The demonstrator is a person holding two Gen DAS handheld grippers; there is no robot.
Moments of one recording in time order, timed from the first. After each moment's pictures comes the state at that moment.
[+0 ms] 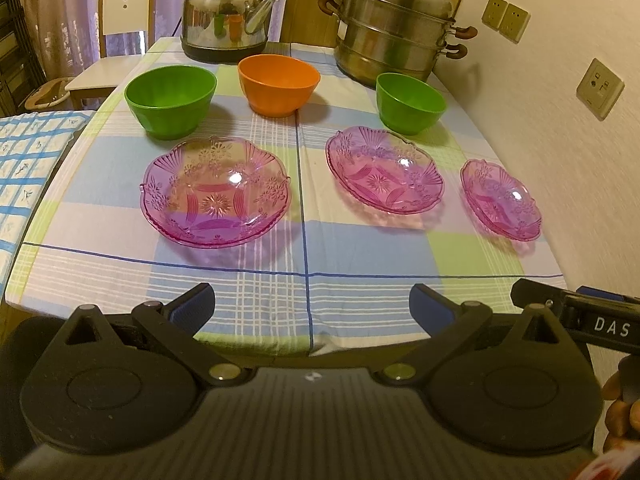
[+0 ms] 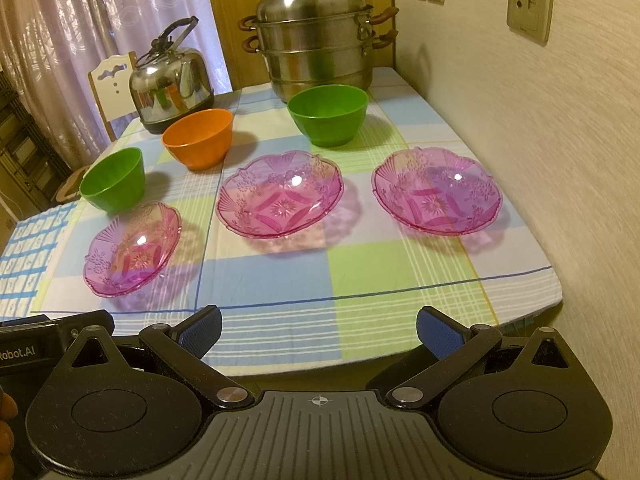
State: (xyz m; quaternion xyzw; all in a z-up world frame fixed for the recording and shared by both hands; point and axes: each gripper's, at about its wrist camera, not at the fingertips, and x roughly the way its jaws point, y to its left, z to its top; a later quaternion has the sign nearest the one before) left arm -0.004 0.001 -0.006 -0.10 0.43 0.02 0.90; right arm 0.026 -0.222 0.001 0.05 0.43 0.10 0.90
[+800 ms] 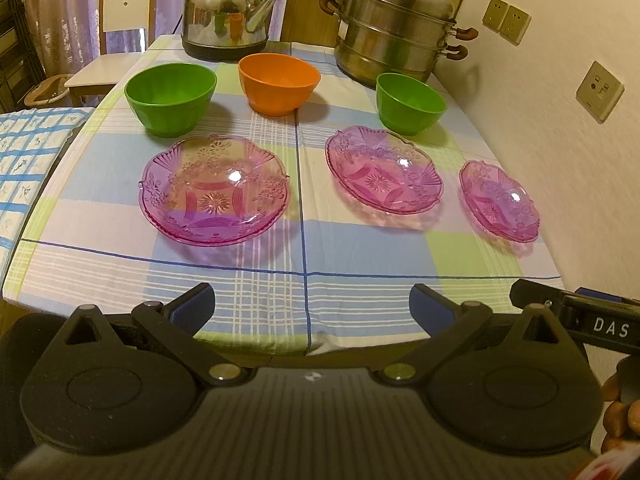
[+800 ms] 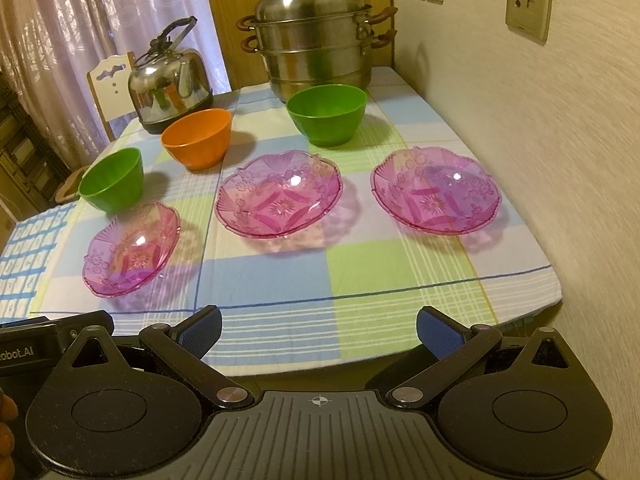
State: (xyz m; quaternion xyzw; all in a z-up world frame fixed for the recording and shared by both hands) left arm -0.002 -0.001 -0.008 -0.11 0.43 0.02 0.89; right arm 0.027 -0.223 -0.003 0.05 0.43 0.10 0.90
